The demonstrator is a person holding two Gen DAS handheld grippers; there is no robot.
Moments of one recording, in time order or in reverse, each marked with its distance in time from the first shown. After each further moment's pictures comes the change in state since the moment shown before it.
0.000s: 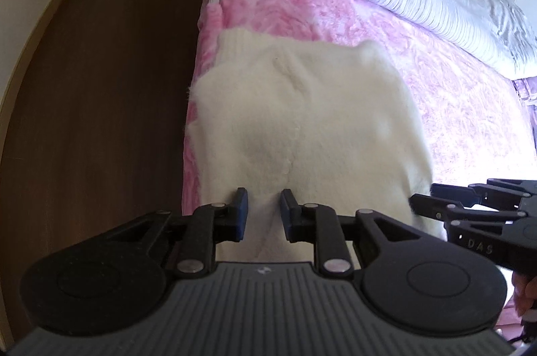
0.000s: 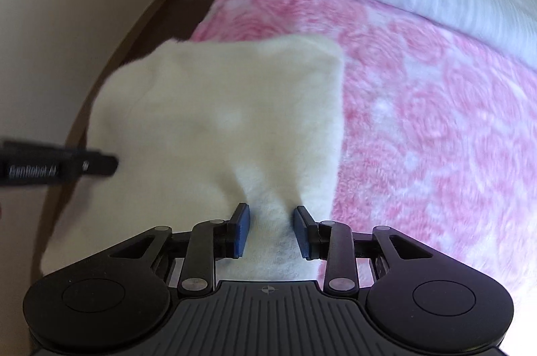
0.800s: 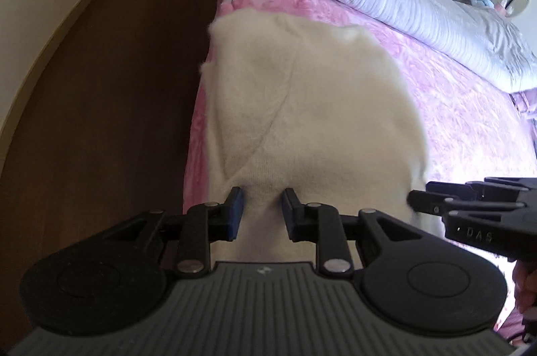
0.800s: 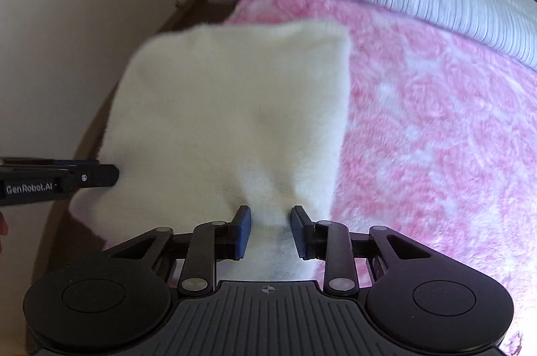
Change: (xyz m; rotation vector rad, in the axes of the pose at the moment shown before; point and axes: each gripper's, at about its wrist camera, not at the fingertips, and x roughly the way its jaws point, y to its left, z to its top) left arm -0.017 -0.007 -0.085 -0.036 -0.151 0.014; right arm -0.015 0.024 -0.077 -0.067 -0.114 -0.006
